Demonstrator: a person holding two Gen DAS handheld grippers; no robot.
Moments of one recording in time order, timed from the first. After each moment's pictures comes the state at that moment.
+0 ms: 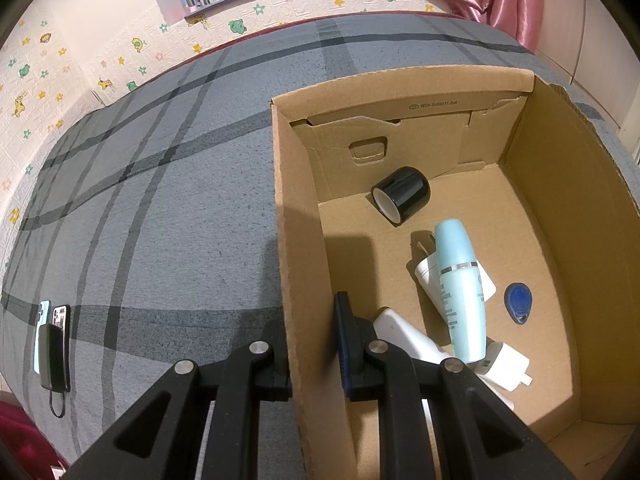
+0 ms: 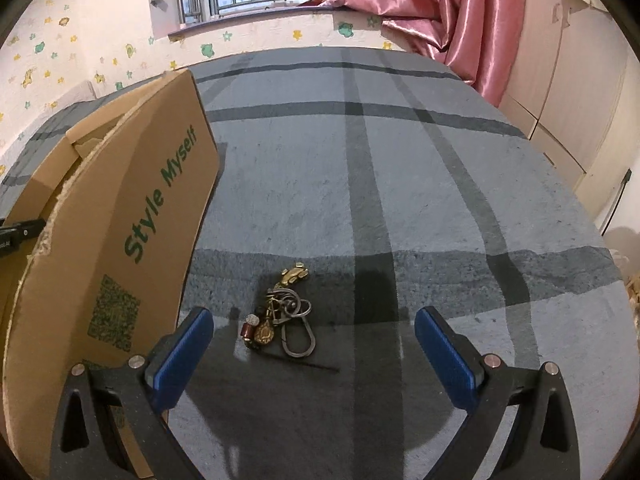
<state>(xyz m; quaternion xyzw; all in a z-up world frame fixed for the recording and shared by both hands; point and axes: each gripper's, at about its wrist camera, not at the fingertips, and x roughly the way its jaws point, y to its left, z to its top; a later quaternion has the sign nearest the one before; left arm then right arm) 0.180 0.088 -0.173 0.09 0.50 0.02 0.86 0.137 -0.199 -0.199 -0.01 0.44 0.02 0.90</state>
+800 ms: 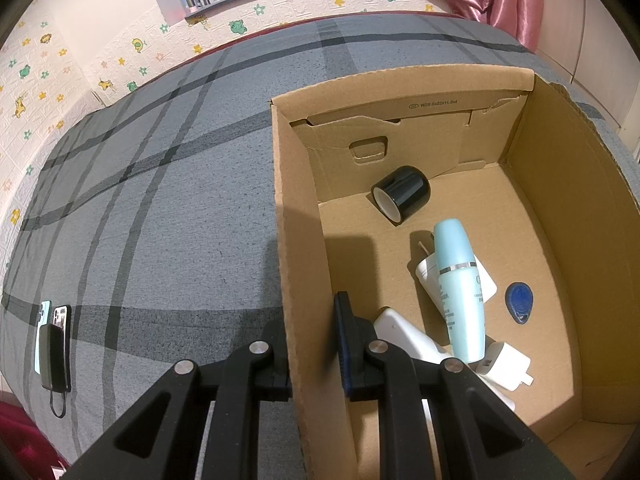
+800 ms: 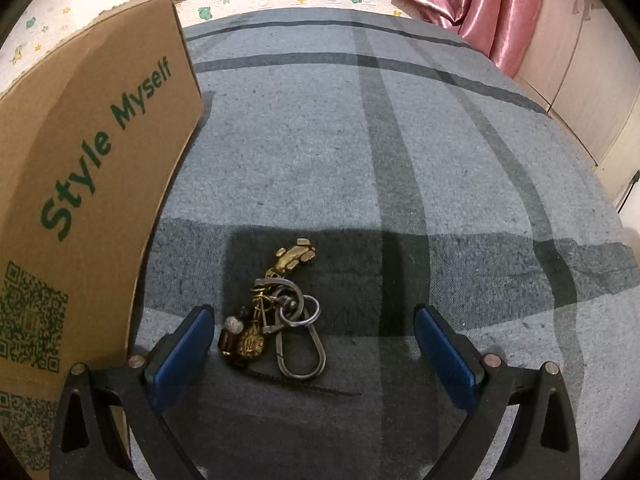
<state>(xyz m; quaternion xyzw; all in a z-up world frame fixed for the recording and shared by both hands) 0.179 0.086 -0.172 0.09 0.50 0.02 0.86 0.175 -0.192 -0.247 -0.03 0.49 0.01 0.87</state>
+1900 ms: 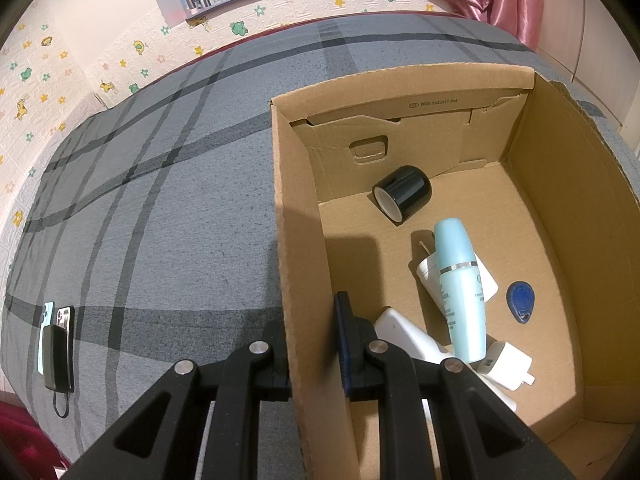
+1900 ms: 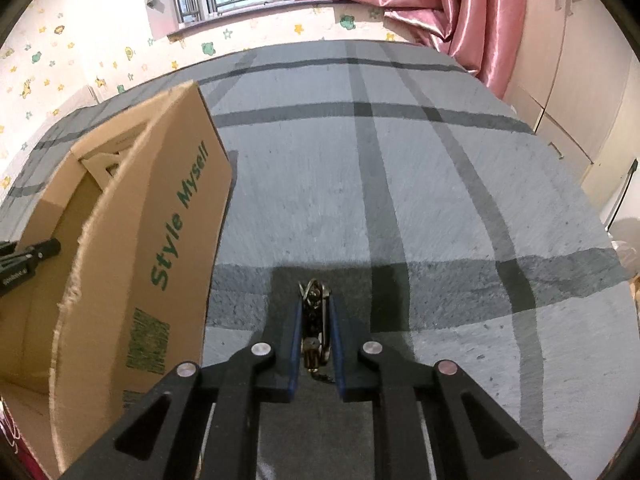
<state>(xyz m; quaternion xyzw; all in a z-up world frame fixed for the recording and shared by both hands) 0.179 0.085 -0.171 0.09 0.50 0.02 0.86 0.151 -0.195 -0.179 0.02 0.45 0.02 0.89</state>
